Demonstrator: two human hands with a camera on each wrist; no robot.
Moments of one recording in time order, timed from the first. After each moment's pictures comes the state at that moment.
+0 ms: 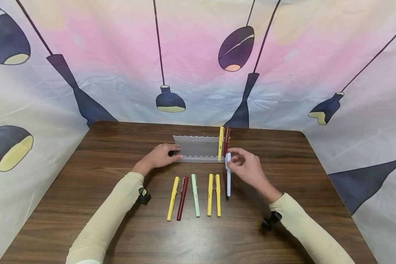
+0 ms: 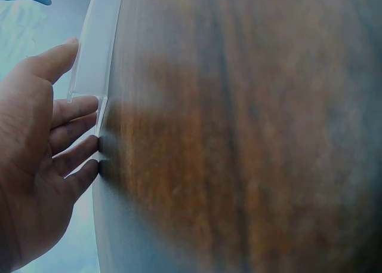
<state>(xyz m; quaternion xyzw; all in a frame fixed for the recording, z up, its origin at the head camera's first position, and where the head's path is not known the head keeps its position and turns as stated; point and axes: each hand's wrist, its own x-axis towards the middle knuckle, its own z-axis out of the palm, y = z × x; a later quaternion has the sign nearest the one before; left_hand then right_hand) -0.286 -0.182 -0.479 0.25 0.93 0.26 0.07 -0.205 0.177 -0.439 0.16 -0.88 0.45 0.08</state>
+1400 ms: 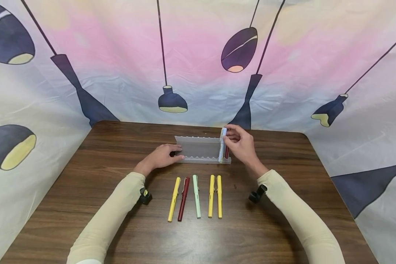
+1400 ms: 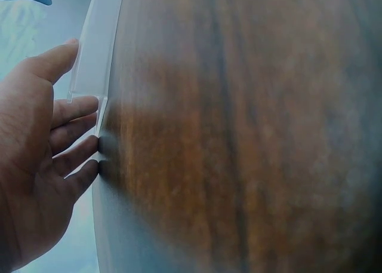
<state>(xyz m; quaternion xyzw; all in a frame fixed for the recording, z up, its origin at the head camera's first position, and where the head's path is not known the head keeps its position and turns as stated) -0.287 -0.182 -0.478 0.26 0.93 0.24 0.06 -0.257 0.143 -0.402 0.21 -0.79 0.54 0.18</state>
